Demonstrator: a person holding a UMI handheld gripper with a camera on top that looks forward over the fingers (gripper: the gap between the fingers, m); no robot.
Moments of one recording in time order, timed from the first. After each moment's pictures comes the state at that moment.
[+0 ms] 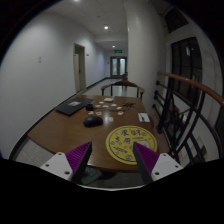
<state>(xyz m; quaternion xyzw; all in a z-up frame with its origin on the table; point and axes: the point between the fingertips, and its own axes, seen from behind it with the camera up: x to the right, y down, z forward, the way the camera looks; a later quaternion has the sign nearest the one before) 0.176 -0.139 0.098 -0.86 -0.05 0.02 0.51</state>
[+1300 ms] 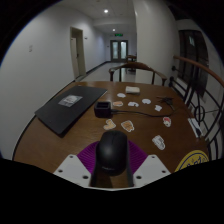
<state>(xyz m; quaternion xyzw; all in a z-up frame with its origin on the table) 0.012 0.142 -0.021 -0.90 -0.04 0.03 0.43</state>
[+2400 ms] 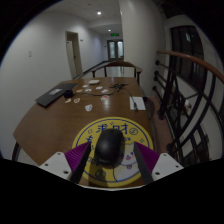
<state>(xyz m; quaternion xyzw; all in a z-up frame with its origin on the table) 0.253 -0.025 0.000 -0.90 -0.03 0.04 0.43</state>
